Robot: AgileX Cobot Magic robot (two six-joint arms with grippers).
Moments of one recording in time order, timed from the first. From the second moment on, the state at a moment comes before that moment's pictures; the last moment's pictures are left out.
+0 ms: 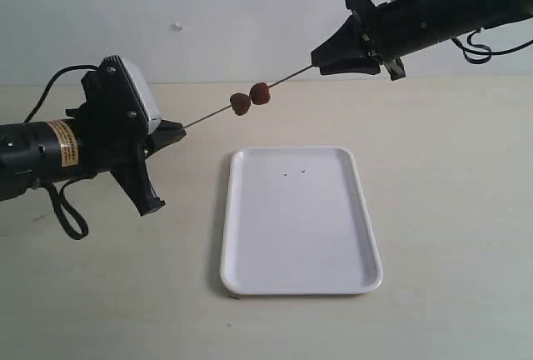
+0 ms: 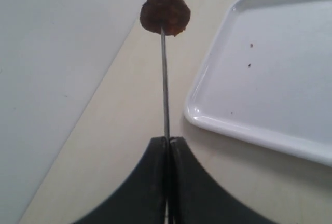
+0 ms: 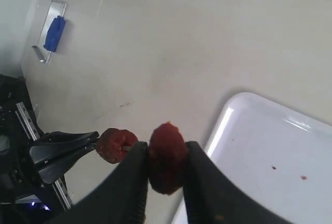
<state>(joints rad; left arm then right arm) -0.36 1.75 -0.74 0.67 -0.56 0.22 -0.09 2.18 -1.73 1.16 1.19 -0.67</state>
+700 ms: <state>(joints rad) -0.35 1.91 -0.89 0.59 -0.52 0.28 -0.09 2.18 -1.73 1.16 1.18 -0.67</state>
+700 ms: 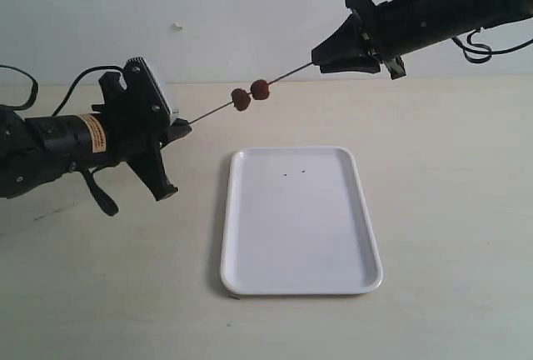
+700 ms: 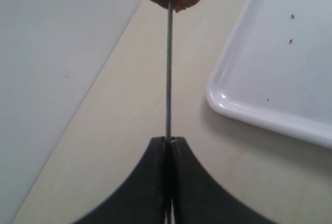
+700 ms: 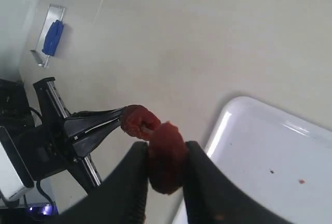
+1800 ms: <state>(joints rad) -0.40 1.92 -0.93 0.41 -0.37 0.08 -0.13 2.18 -1.73 1.31 1.18 -0.84</state>
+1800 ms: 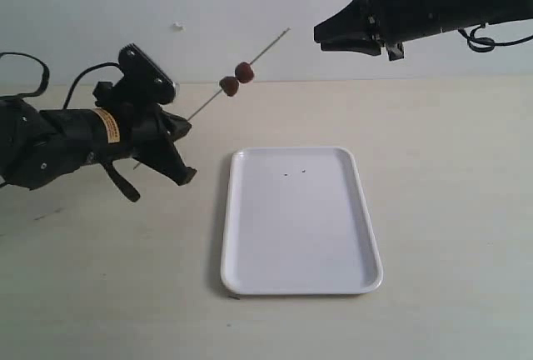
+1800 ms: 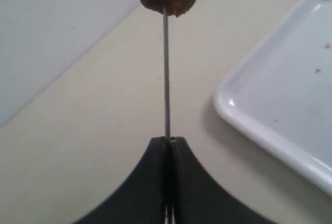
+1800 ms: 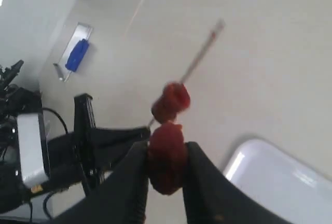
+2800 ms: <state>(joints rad) -0.49 1.81 -0.92 0.54 -0.21 -0.16 -0.14 2.18 -1.73 1.45 1.04 -0.94</state>
